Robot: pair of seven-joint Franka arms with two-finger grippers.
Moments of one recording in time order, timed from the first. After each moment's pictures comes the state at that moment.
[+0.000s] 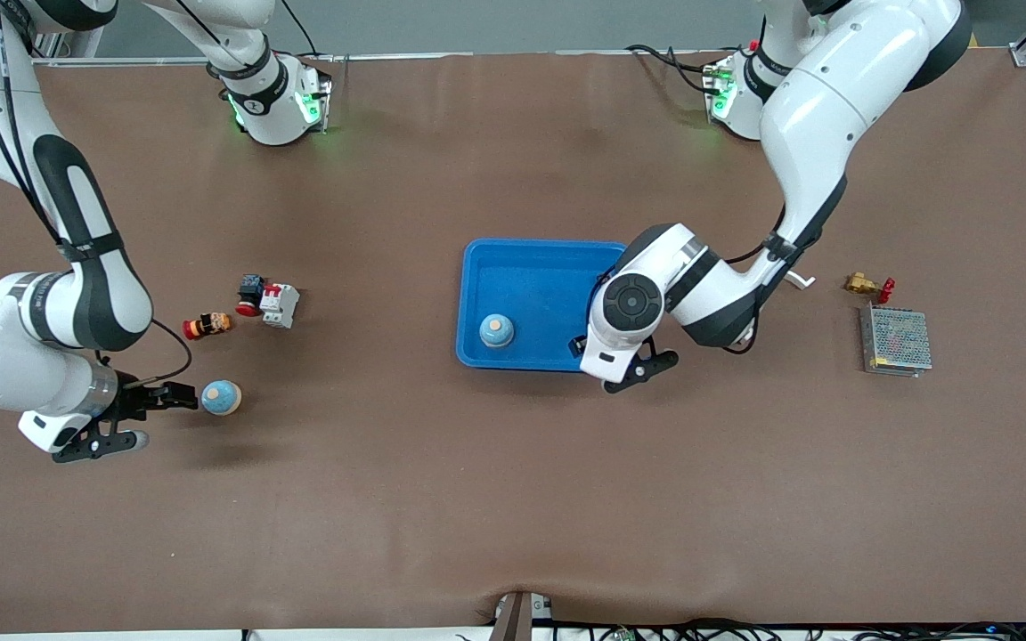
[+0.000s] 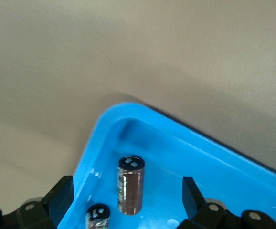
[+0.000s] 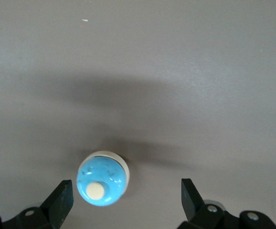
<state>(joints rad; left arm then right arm) -0.10 0.77 -0.61 -1.52 0.39 1.95 -1.22 -0.30 0.62 0.22 -1.67 -0.09 2.24 -0.23</state>
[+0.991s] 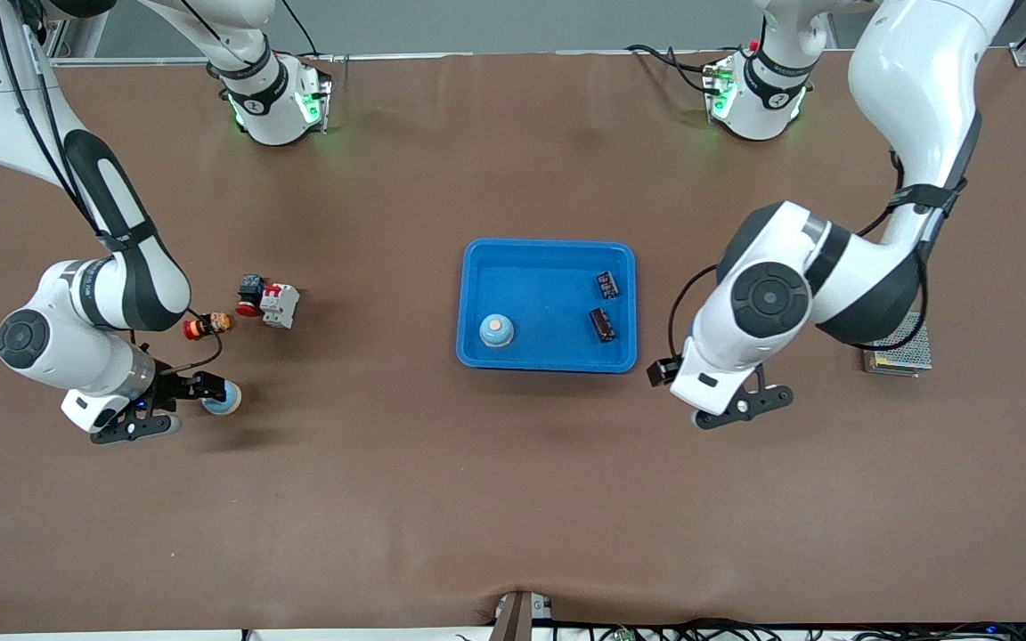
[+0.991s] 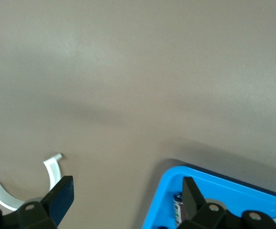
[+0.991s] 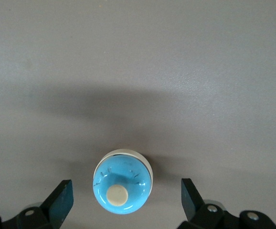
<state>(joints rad) 0.06 0.63 -0.61 -1.39 0.39 1.83 -0.84 -0.29 0.58 0.23 -1.83 -0.09 2.41 -0.21</state>
